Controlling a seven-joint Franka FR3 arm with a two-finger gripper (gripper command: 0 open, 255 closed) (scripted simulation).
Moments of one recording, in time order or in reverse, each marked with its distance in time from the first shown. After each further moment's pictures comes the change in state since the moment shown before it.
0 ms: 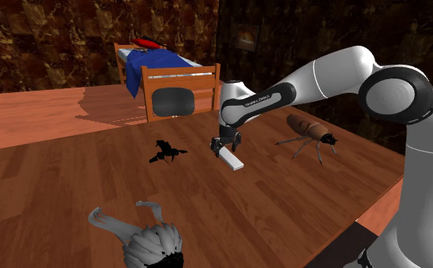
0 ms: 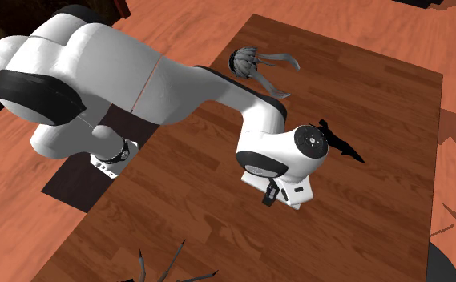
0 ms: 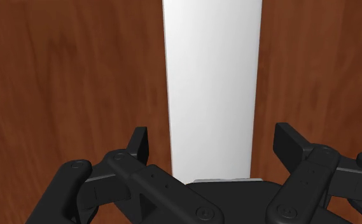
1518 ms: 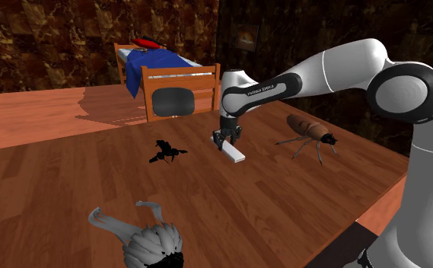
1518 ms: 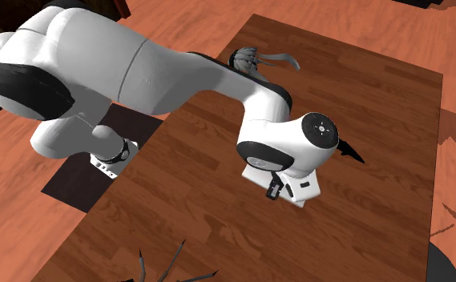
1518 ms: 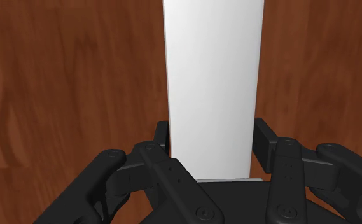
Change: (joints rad) arm -0.001 -0.046 0.004 0.043 0.008 -0.089 -0.004
